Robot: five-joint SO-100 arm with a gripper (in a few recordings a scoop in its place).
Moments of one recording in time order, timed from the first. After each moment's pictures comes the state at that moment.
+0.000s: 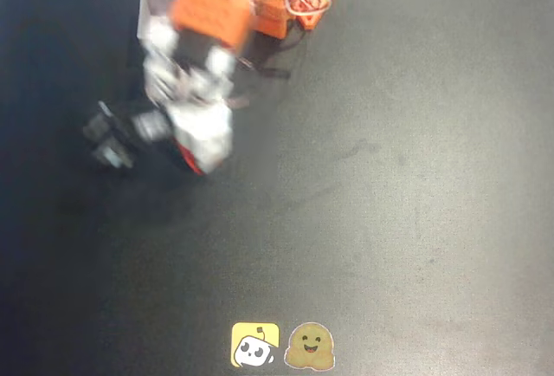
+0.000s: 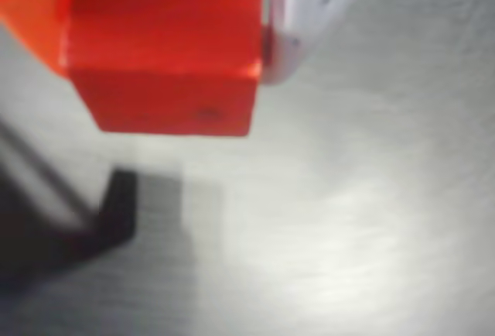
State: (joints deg) arm 25.9 106.8 116.5 67.1 133.0
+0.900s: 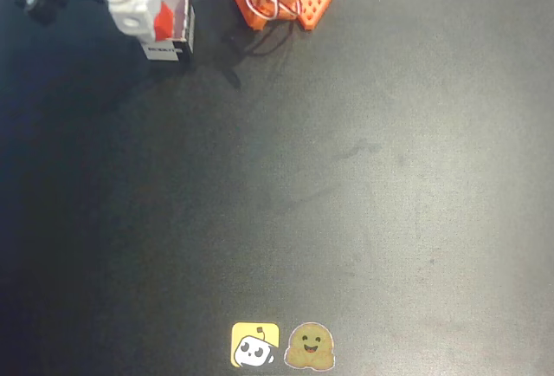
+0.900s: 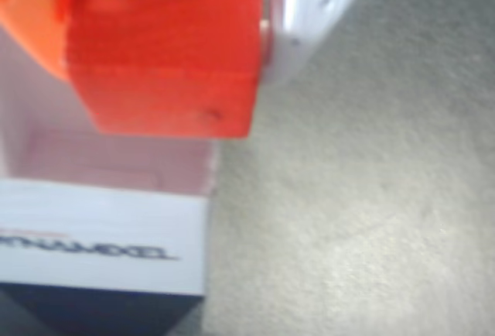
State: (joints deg) arm 65.5 117.9 118.2 89.3 114.1
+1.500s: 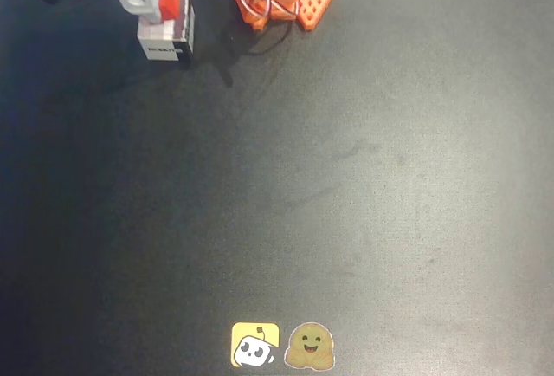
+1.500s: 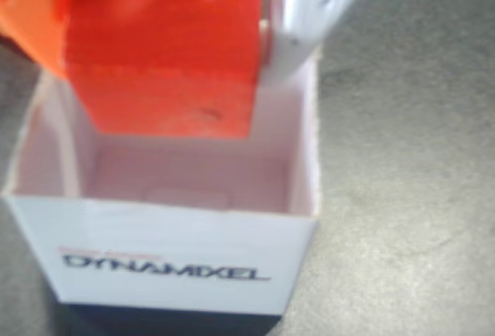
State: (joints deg) arm 72.7 121.4 122.0 89.6 106.0
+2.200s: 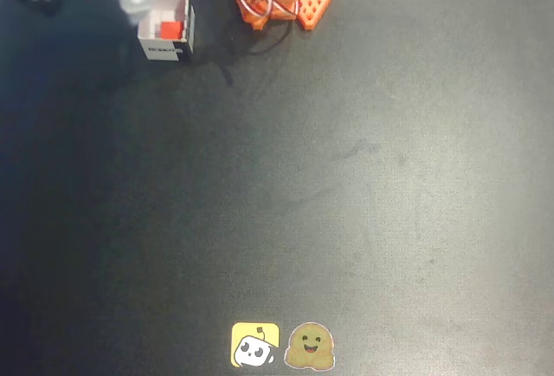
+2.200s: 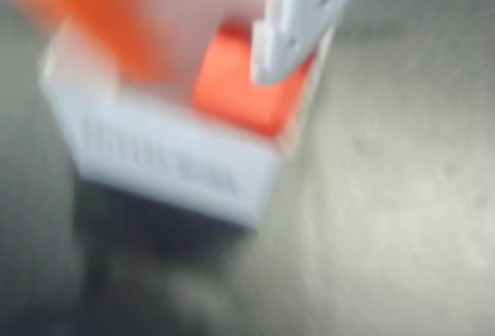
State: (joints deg) arm 69.9 125.9 124.3 78.4 86.8
